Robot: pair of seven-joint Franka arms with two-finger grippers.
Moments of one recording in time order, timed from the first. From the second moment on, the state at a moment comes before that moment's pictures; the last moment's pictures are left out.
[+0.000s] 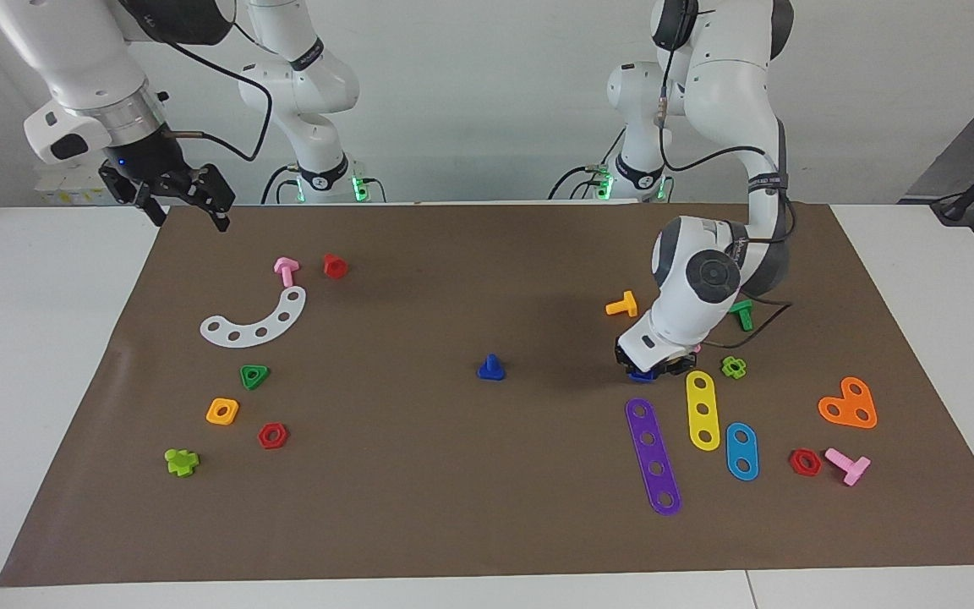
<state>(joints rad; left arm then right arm) -0.17 0.40 -0.13 -1.83 0.04 2.14 0.01 0.01 -0.04 -0.06 -1.61 0.01 1.55 0.10</state>
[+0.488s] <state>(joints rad) -0.16 0.34 -0.13 -1.87 0.04 2.18 0.01 0.01 -0.04 -0.06 -1.61 0.01 1.55 0.10</state>
